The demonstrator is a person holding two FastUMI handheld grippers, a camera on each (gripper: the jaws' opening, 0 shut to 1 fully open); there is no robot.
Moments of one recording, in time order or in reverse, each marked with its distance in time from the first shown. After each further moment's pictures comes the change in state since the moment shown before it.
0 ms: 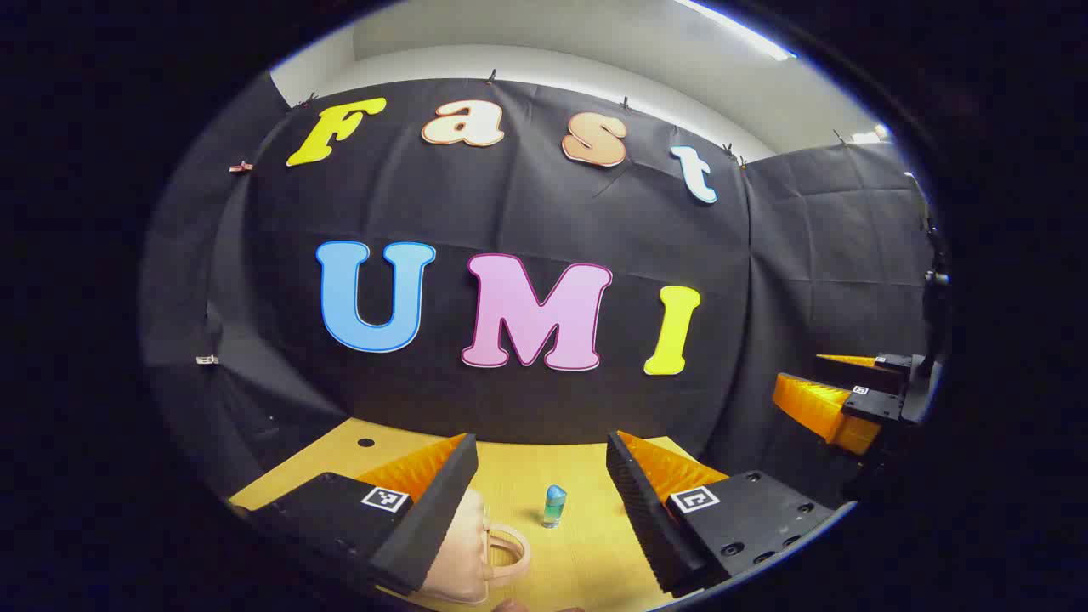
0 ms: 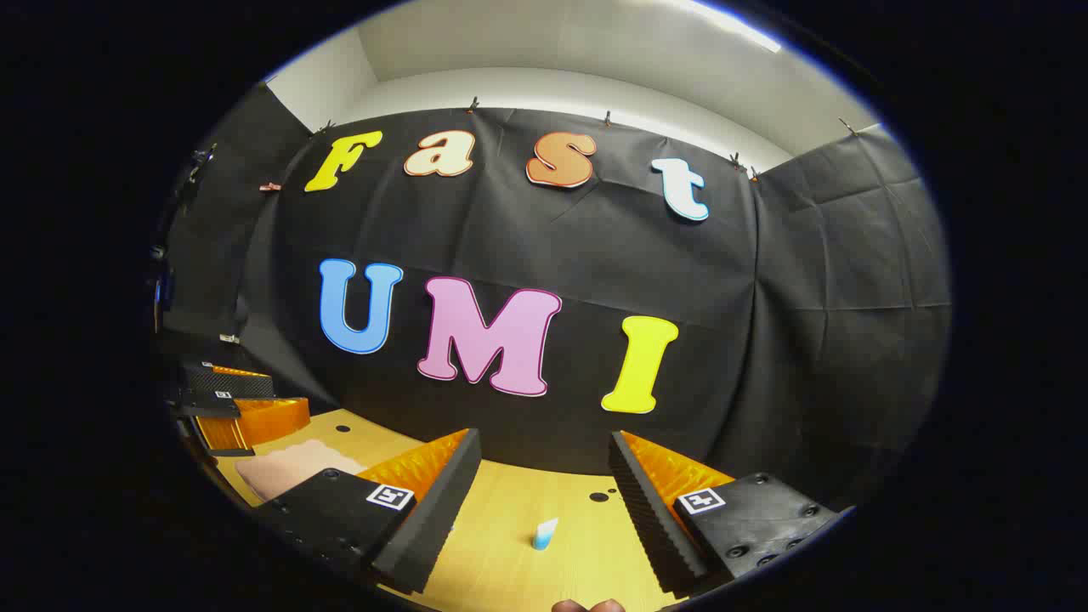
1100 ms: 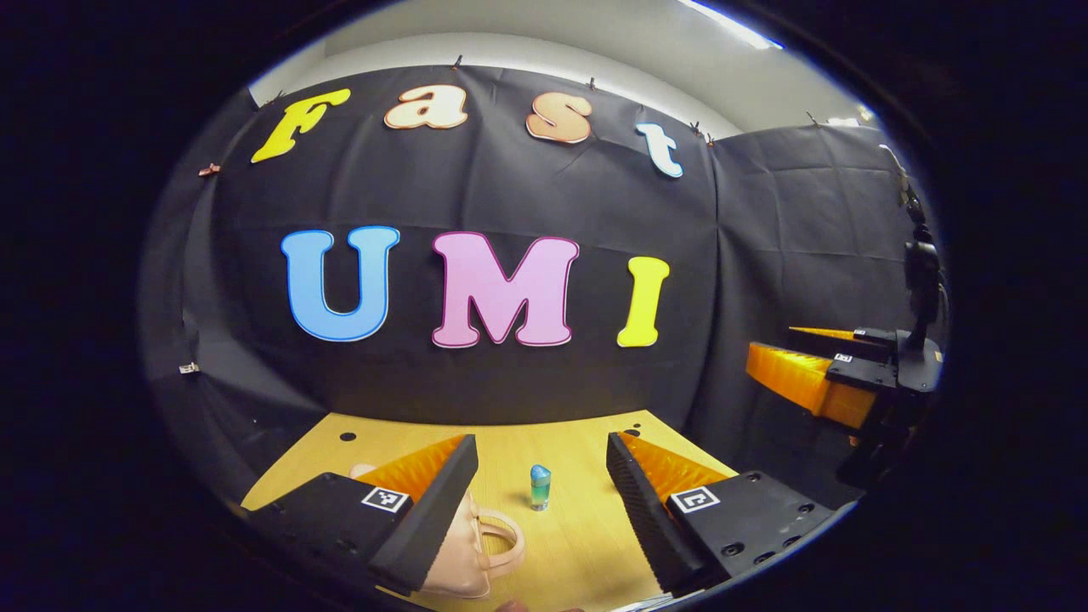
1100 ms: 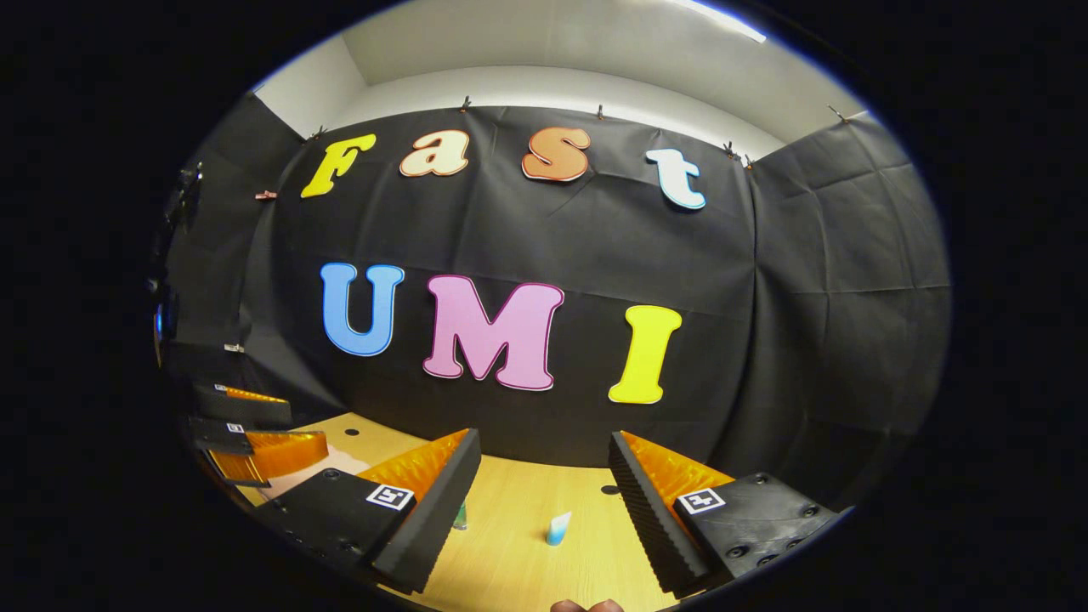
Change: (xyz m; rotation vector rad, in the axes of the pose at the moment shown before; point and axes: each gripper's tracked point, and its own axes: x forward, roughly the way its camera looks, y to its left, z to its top) left arm 0.002 -0.017 -0.042 0.047 0.129 -0.120; right arm -0.002 0.006 -0.015 0.046 0.025 -0.001
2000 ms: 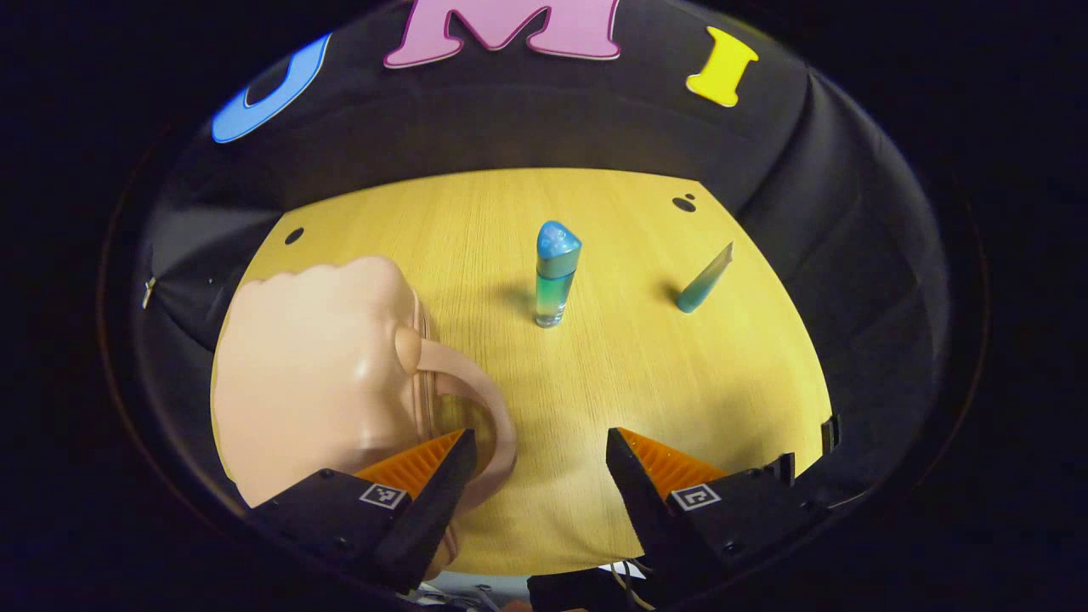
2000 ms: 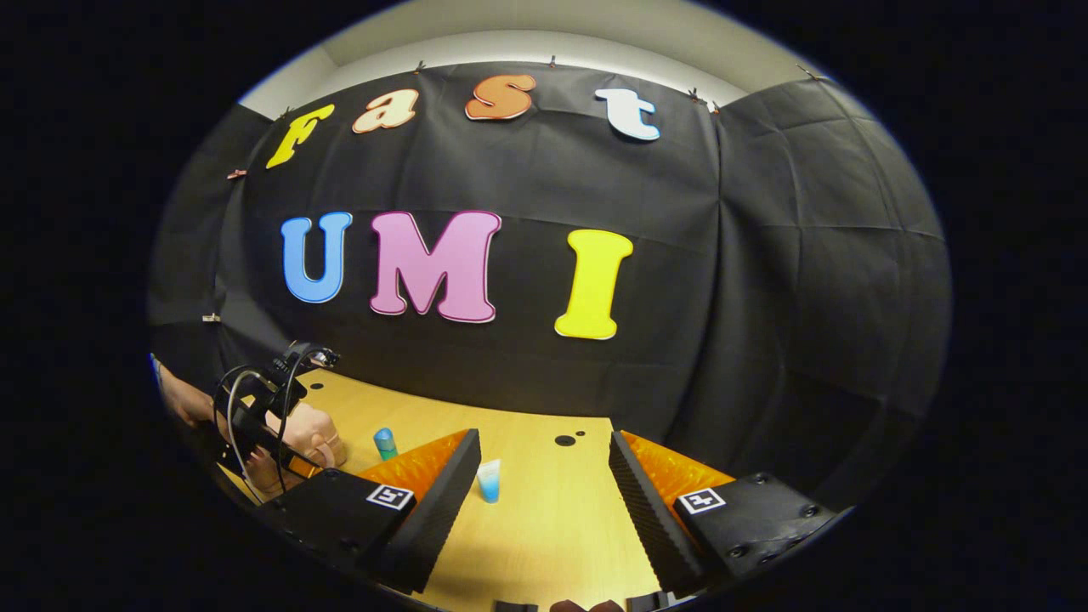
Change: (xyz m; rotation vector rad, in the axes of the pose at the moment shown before) left arm 0.120 0.023 -0.248 -0.115 0.948 0.103; right arm 0.009 -0.141 -0.105 0.031 0.201 -0.057
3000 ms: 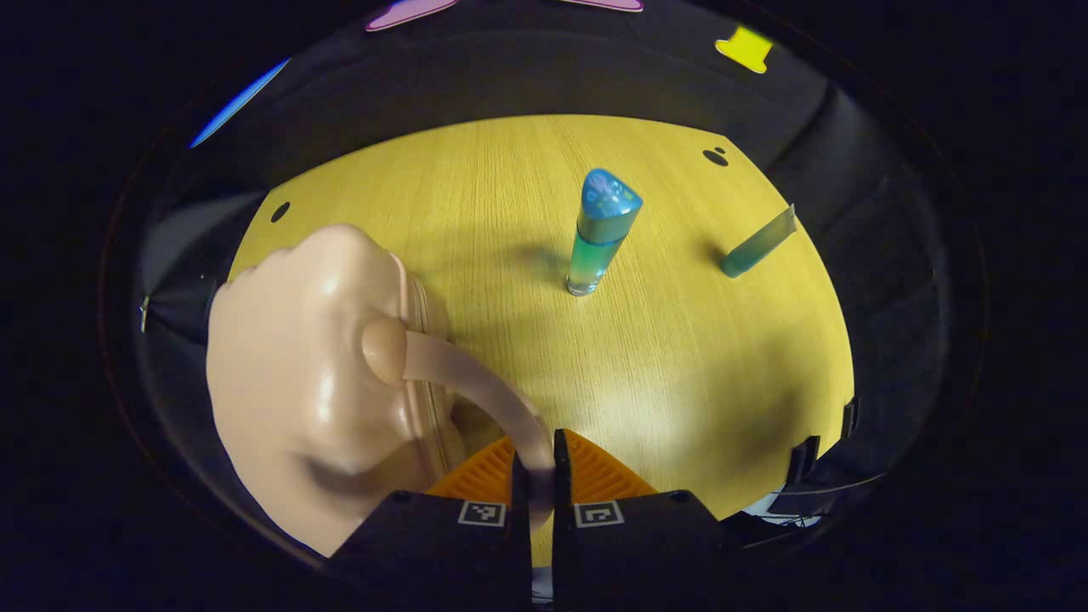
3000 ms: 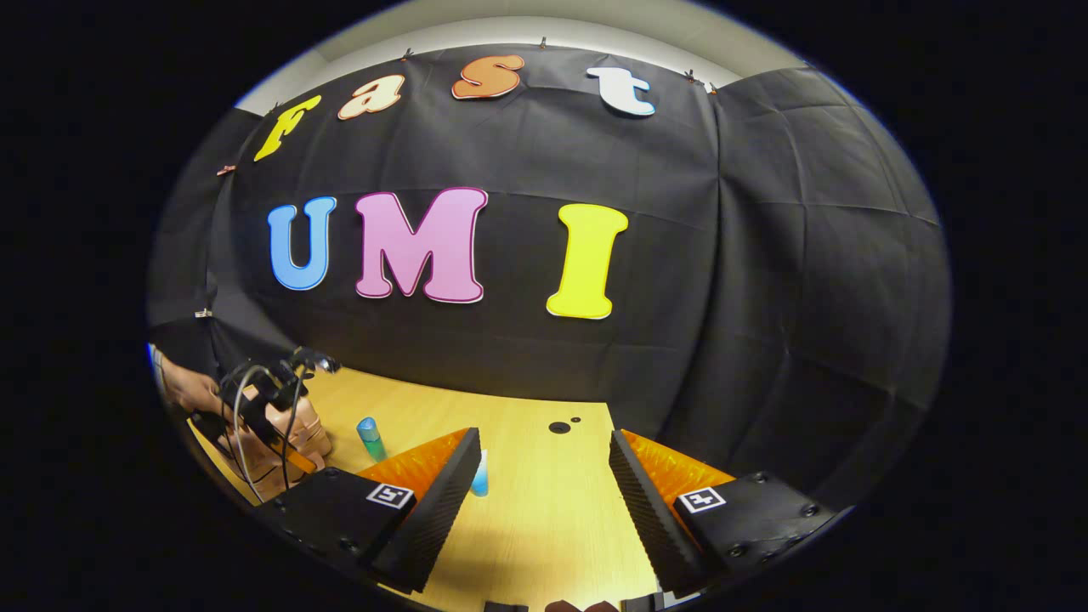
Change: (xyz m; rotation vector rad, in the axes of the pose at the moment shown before) left arm -0.002 0.028 0.017 0.045 0.124 -0.005; right arm 0.030 0.010 -0.011 0.011 0.046 0.026
